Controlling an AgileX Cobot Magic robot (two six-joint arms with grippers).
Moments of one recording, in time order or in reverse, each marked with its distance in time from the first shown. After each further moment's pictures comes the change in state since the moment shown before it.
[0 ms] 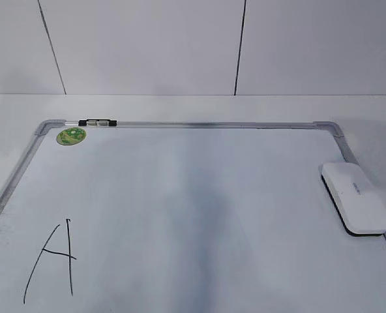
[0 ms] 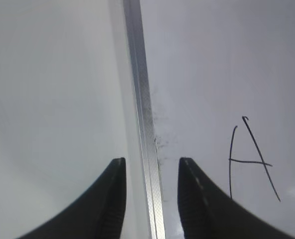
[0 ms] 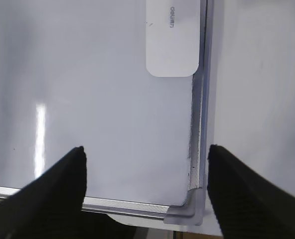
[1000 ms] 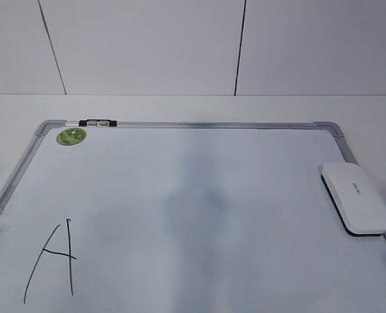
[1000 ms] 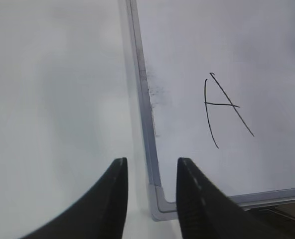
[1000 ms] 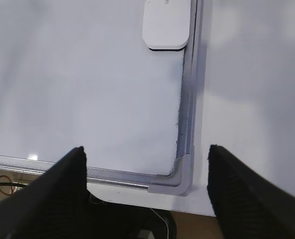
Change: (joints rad) left arm 0.000 -1.001 0.478 0.011 0.036 0.000; right arm 0.000 -0.633 0.339 -0.020 0.012 -0.044
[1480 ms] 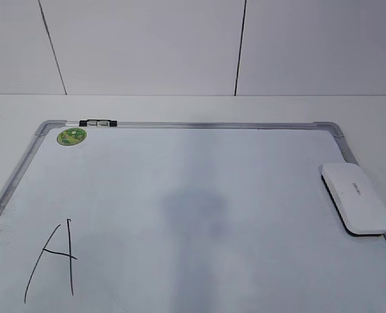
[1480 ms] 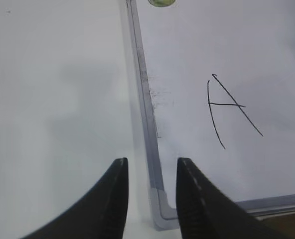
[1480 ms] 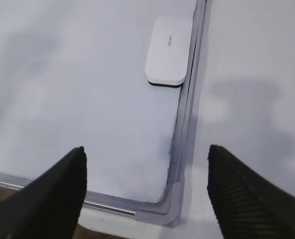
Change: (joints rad) left arm 0.000 -0.305 0.224 0.001 -0.110 0.013; right arm 0.000 -0.305 0.112 -0.006 -0.040 -0.095
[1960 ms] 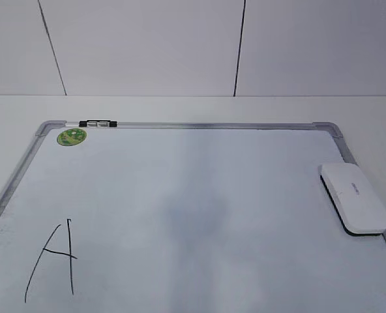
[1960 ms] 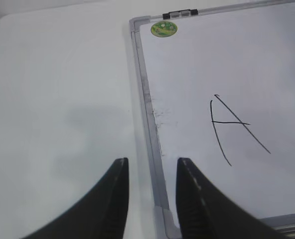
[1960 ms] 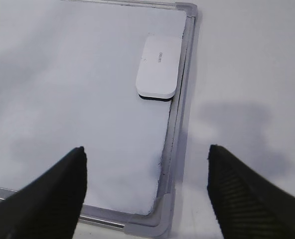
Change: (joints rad) left arm 0.000 -0.179 0.080 0.004 -0.035 0.013; right arm 0.000 -0.105 0.049 -0.027 -0.053 -0.002
